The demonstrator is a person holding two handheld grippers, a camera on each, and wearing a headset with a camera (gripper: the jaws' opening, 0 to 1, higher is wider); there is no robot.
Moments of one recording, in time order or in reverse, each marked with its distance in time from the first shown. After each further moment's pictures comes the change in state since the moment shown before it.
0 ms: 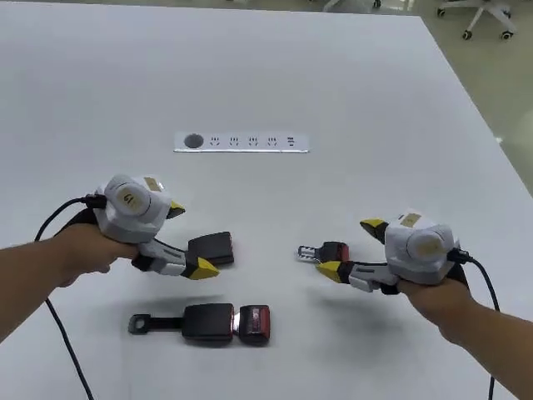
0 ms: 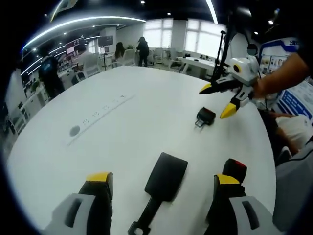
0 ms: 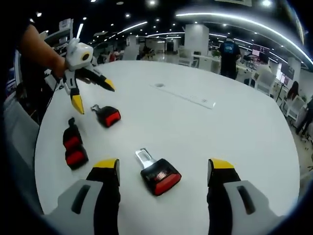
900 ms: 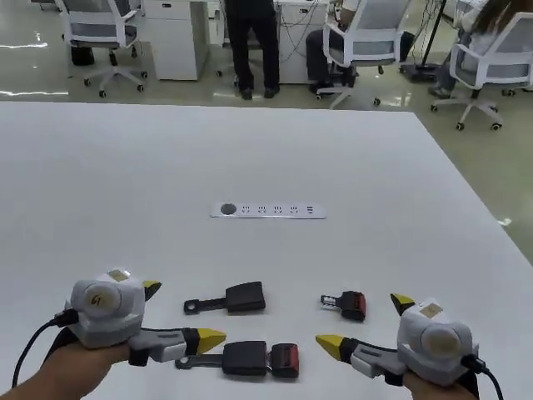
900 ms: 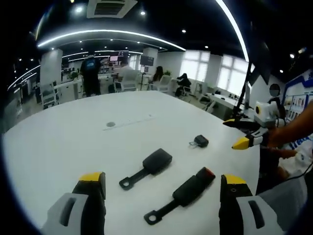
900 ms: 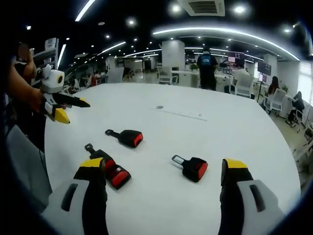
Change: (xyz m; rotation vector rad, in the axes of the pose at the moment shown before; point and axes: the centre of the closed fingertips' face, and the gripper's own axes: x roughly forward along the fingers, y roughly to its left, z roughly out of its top) left arm -0.121 -0.039 -0.035 -0.251 -0.281 0.163; right arm -0.075 0.092 0.022 0.090 -0.132 -0.129
